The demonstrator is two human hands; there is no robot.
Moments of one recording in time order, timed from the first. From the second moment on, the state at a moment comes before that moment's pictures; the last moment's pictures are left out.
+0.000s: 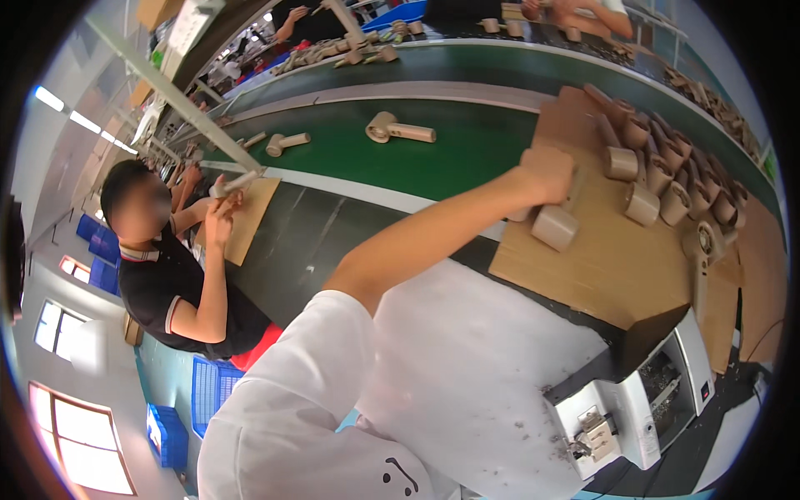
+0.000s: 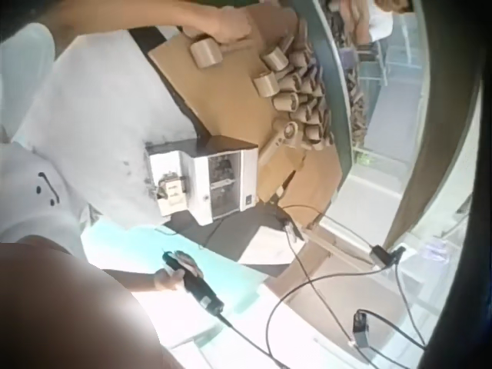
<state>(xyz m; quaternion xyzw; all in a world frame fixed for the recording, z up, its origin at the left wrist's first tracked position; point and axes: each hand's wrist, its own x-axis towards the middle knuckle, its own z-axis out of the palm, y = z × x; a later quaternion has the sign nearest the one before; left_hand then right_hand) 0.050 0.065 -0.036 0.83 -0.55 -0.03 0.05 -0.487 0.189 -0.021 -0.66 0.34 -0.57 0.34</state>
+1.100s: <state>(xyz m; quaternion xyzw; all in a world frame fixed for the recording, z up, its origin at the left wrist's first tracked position) -0.006 0.091 -0.022 0.84 -0.54 -0.03 -0.07 -0.471 0.228 -0.046 -0.47 0.12 -0.58 0.65</state>
